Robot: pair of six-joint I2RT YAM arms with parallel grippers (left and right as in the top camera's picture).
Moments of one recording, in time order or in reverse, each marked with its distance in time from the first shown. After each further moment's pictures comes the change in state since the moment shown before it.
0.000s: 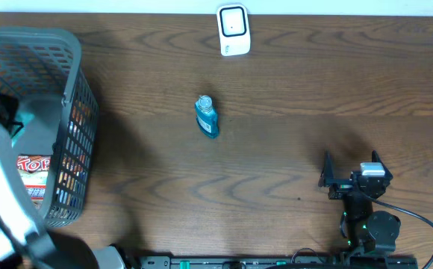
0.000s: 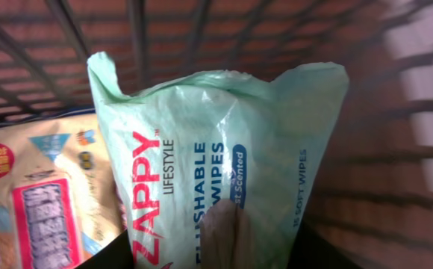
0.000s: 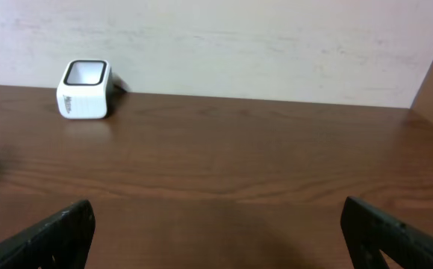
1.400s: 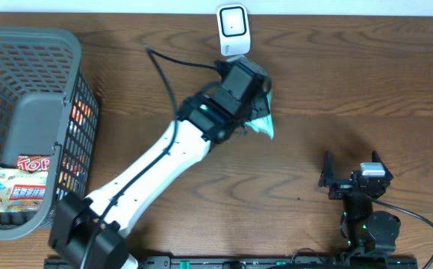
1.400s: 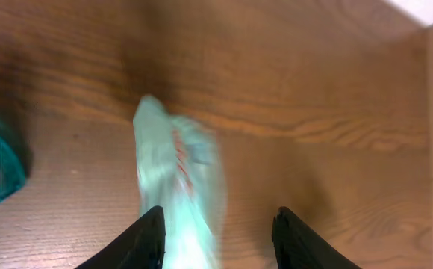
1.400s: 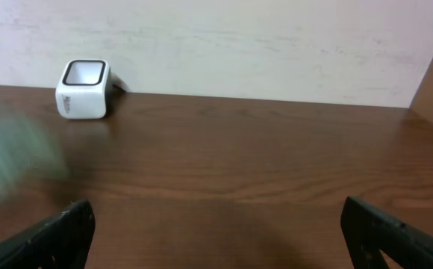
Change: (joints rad) left arm -1.298 0.224 0.000 0.316 0.192 -0.122; right arm 0.000 0.000 0.000 0.000 0.003 0.000
